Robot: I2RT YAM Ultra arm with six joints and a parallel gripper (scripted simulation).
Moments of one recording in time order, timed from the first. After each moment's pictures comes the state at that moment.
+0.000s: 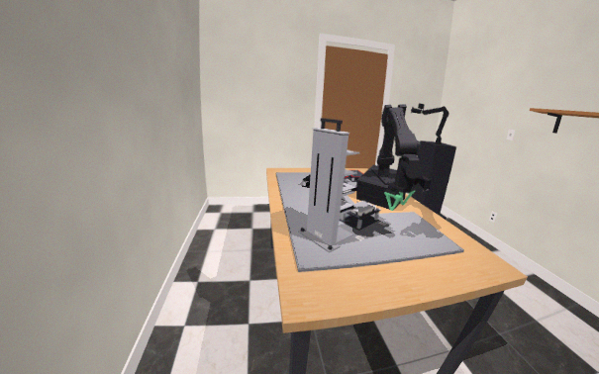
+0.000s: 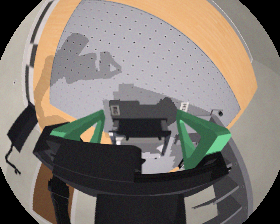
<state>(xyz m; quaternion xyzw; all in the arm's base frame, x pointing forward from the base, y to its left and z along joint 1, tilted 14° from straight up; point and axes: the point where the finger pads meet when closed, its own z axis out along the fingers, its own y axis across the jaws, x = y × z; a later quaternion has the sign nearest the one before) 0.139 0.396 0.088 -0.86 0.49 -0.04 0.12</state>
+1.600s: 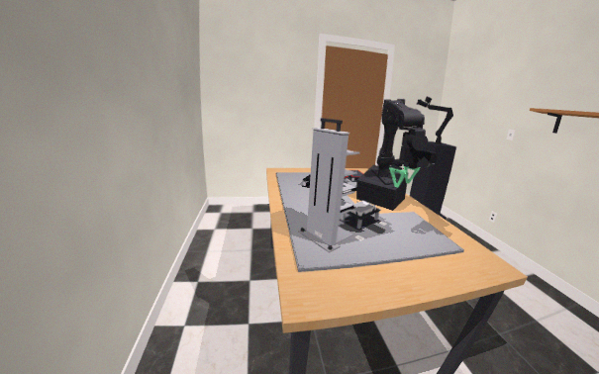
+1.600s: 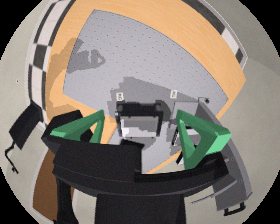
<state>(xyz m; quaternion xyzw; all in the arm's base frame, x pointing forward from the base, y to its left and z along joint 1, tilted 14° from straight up) 0.121 0.384 0.185 -0.86 0.49 -0.04 0.12</state>
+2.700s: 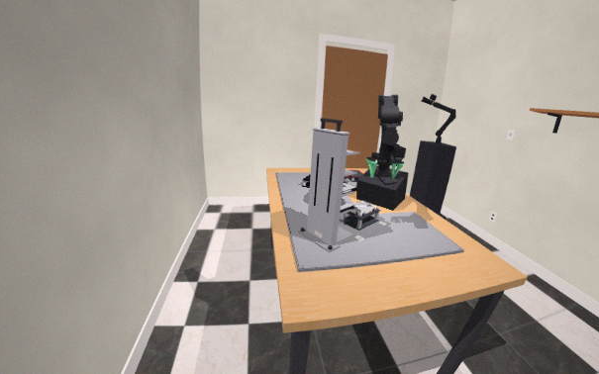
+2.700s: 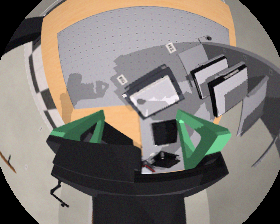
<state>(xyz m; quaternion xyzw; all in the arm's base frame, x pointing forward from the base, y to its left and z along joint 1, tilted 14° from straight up) 0.167 0.301 0.183 -0.69 0.72 -0.01 0.11</state>
